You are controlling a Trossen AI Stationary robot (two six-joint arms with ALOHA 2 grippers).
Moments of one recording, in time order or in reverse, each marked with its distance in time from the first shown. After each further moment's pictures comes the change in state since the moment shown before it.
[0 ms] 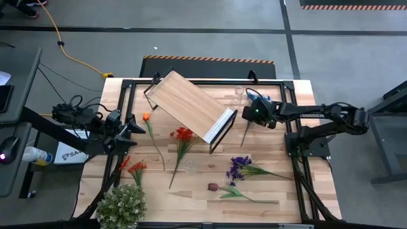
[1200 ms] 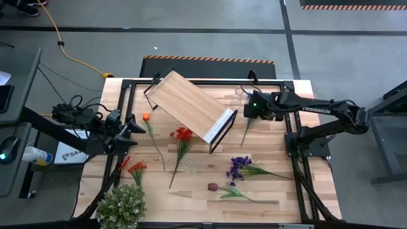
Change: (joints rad) left arm 0.000 0.000 0.000 0.000 -0.008 0.001; right arm 0.048 -0.001 0.371 -0.582 0.067 -0.090
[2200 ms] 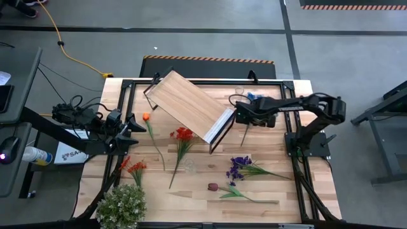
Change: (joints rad) left arm 0.000 0.000 0.000 -0.007 -0.035 -0.007; right arm 0.061 0.332 -0.003 0.063 0.051 0.148
